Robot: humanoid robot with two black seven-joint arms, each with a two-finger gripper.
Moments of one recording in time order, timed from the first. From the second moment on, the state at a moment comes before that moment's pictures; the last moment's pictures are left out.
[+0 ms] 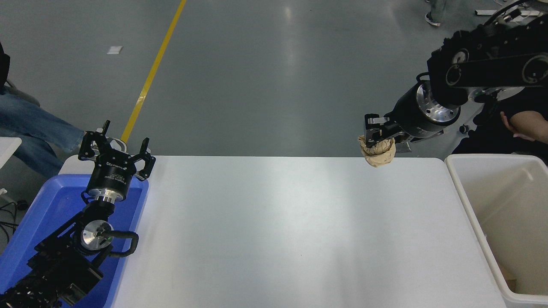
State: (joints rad) left arm -0.54 0.24 -0.94 -0.52 0.00 -0.56 -0.50; right arm 2.29 -0.32 -1.17 1.43 -0.10 0.52 -0.08
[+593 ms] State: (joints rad) left arm -0.54 0.24 -0.94 -0.52 0.00 -0.56 -0.50; right arm 2.32 -0.35 -1.20 1.43 -0.13 0.55 -0.09
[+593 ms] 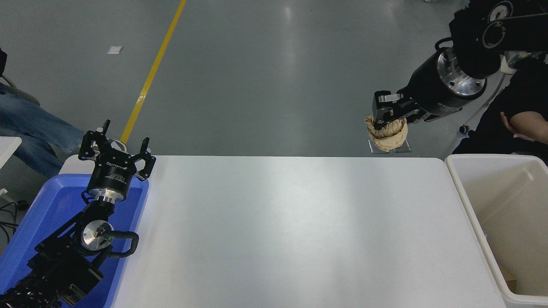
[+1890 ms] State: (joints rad) left arm -0.54 0.24 -0.94 -0.52 0.00 -0.56 -0.50; right arm 1.32 -0.40 -1.33 0.44 0.11 0.16 -0.13
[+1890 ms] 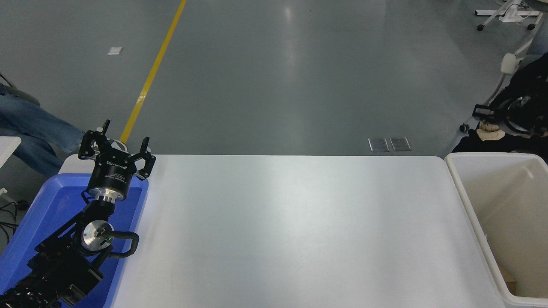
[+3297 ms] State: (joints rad) left arm -0.54 0.24 -0.94 -0.52 0.00 -0.56 -0.50; right arm 0.64 -0.37 -0.71 0.10 0.21 -0.23 -0.13
